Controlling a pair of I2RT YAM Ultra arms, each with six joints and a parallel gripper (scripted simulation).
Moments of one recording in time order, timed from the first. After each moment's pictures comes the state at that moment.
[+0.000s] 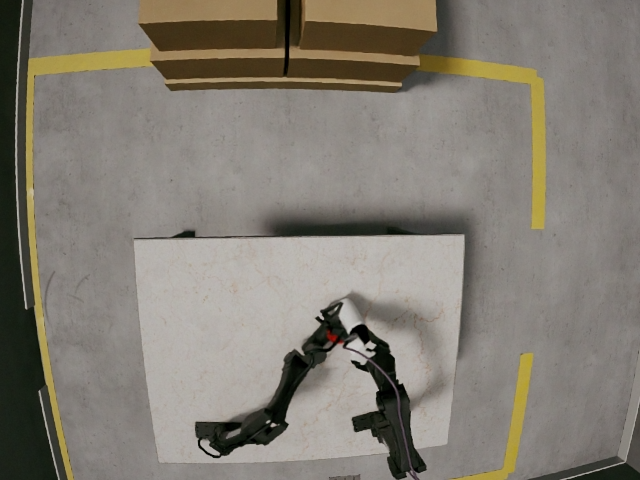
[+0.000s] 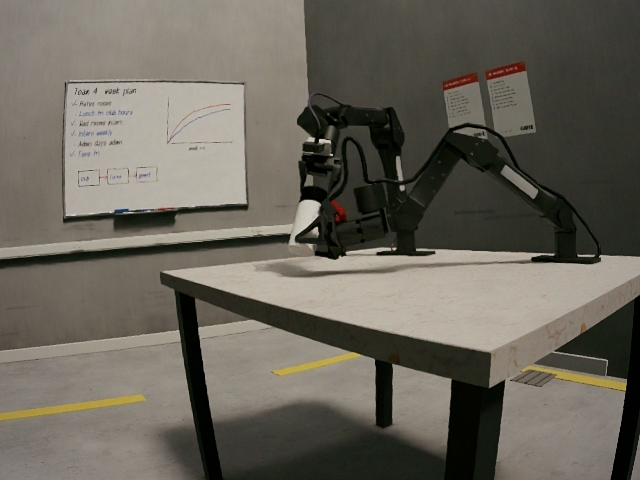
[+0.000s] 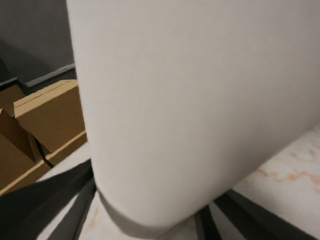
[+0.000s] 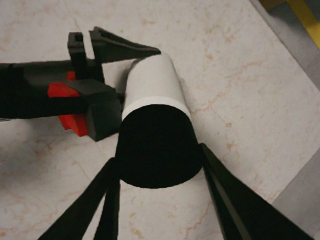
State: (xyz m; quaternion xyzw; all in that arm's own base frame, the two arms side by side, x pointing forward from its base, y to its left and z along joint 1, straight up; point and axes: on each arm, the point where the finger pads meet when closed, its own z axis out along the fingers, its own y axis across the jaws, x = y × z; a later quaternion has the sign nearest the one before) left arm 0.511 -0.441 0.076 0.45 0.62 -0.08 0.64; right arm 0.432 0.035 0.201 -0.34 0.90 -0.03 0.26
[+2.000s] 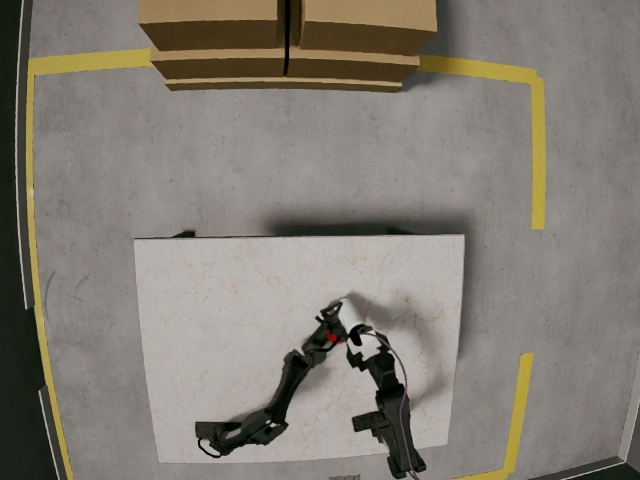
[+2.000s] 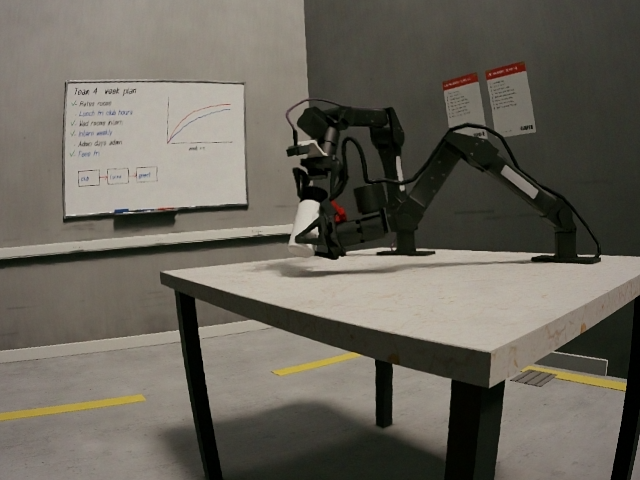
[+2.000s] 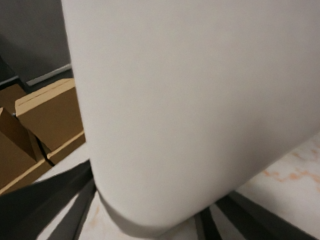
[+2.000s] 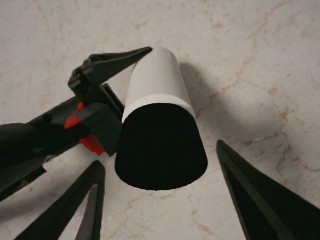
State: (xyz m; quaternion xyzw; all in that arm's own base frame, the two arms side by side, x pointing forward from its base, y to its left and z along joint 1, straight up) left arm 0.512 -0.440 0.075 0.44 0.63 -0.08 0.64; right arm 0.432 0.038 0.196 -0.13 0.96 0.04 0.25
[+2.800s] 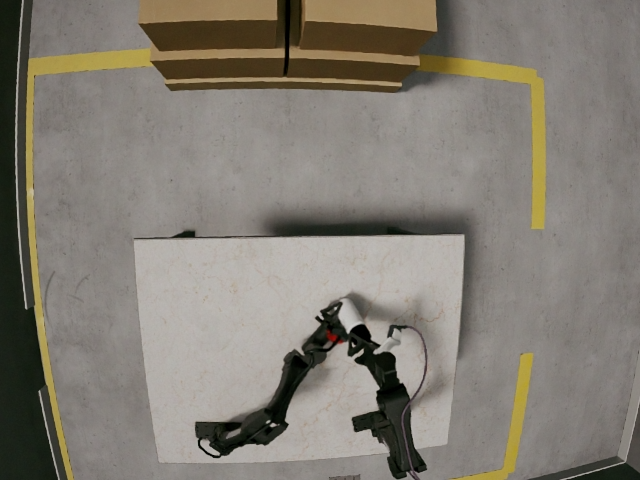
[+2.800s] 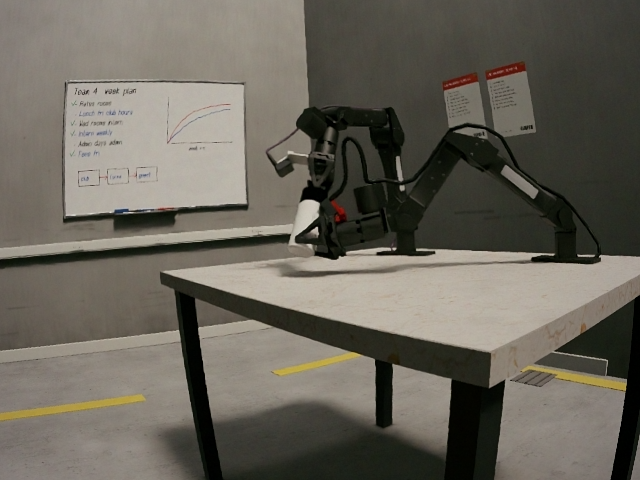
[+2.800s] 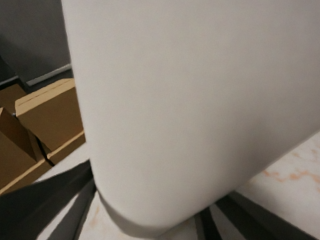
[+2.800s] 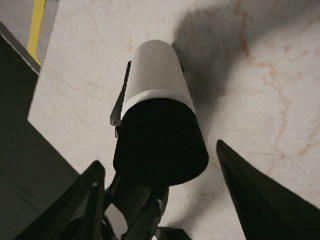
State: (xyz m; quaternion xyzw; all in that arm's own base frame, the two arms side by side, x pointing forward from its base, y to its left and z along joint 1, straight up) left arm 0.512 -0.440 0.075 0.44 0.63 -0.08 0.64; right arm 0.431 0.039 0.197 0.37 0.89 0.17 0.19
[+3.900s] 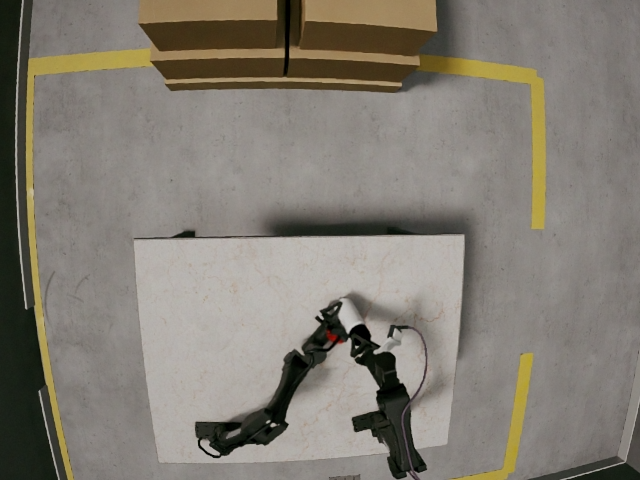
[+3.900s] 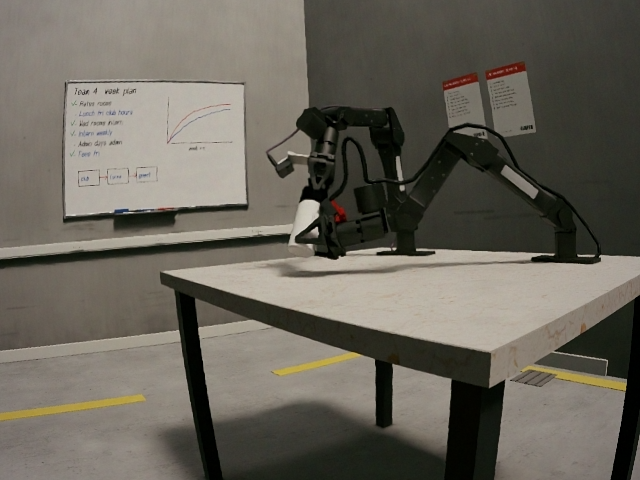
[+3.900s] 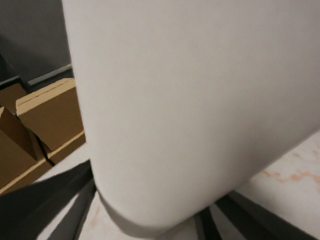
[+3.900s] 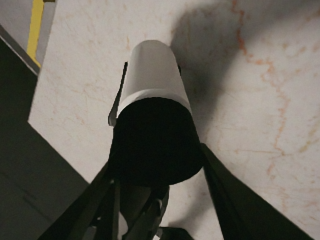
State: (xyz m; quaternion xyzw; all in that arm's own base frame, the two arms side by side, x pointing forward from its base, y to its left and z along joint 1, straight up) left arm 0.513 -0.440 0.076 0.44 0.63 -0.08 0.64; right arm 0.430 0.039 0.196 0.38 0.89 0.17 0.19
